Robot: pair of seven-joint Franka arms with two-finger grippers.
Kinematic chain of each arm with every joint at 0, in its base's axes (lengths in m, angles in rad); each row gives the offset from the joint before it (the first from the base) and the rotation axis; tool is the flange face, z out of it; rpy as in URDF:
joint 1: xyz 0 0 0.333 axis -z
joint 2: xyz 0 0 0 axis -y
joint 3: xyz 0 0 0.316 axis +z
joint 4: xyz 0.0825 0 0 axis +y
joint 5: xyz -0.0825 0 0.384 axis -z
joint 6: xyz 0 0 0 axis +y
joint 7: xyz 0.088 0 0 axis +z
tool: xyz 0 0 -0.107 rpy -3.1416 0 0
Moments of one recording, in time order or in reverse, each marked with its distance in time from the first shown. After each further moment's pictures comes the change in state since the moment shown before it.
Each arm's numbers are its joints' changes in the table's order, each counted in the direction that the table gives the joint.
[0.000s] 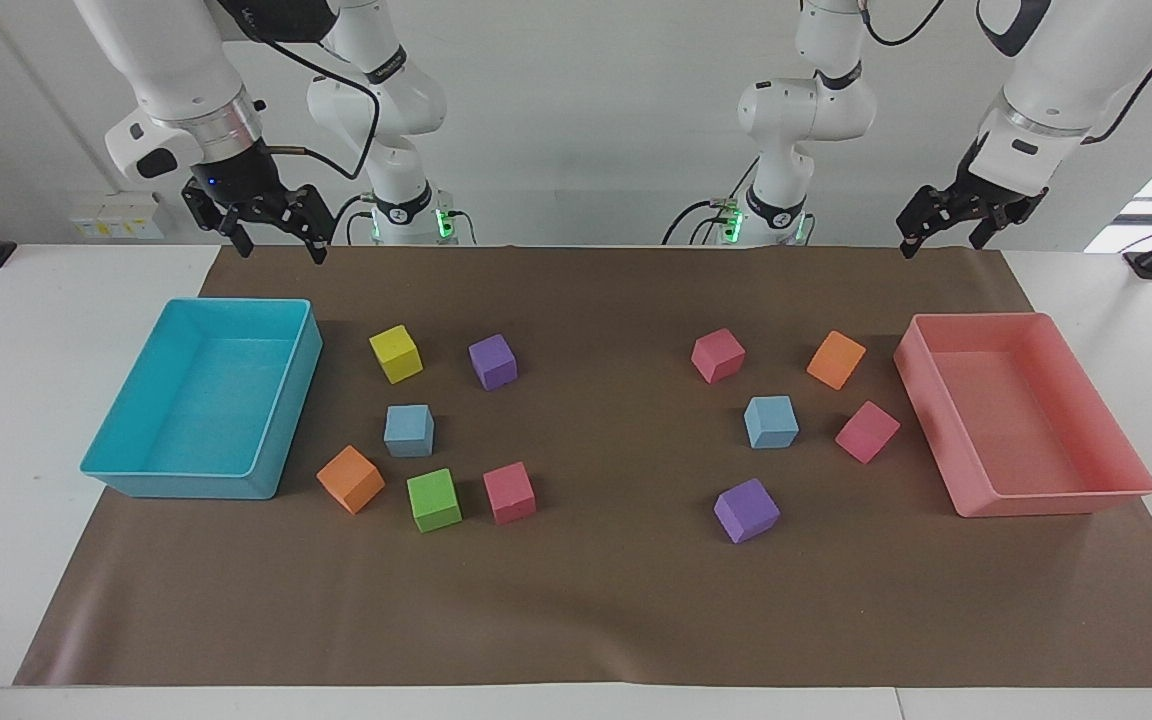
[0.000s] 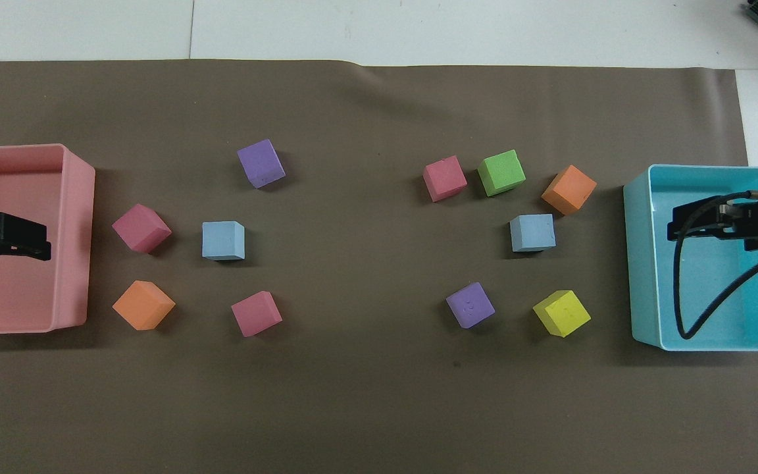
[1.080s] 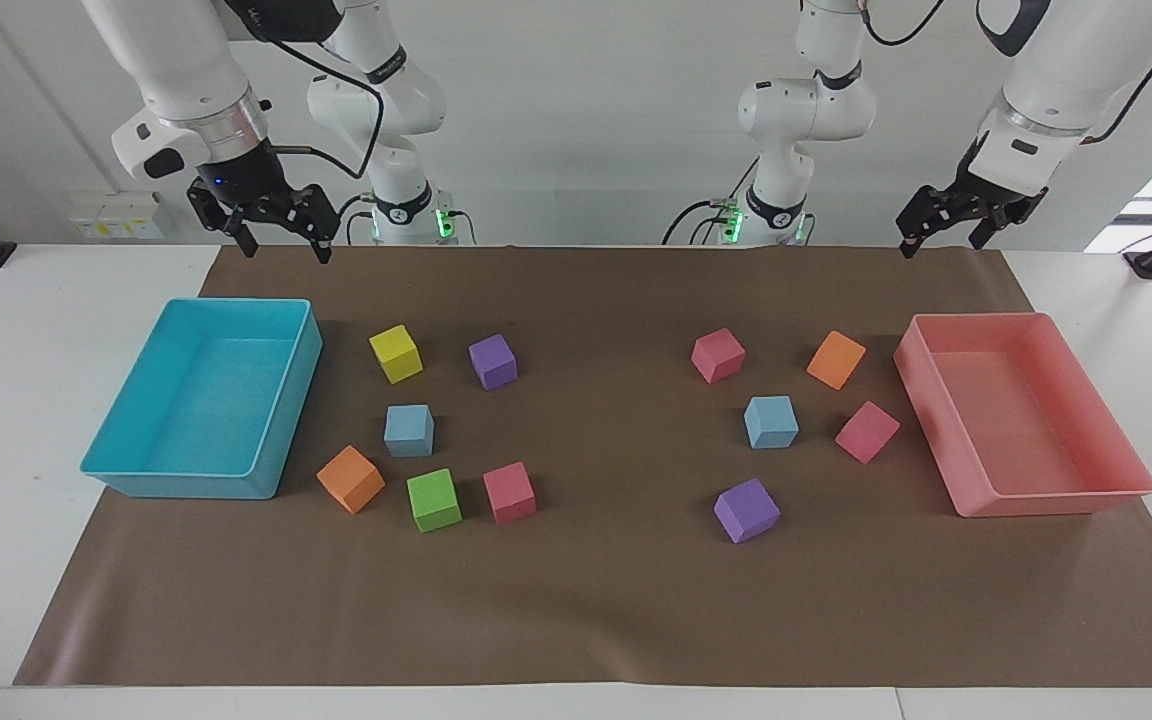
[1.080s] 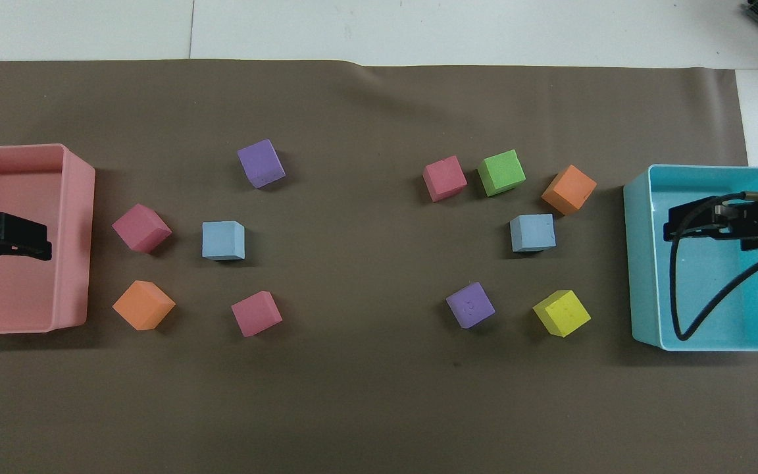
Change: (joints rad) left arm 0.000 0.000 -0.002 0.000 0.000 0.000 0.000; right arm -0.001 0.000 0.005 0.000 0.000 0.000 0.000
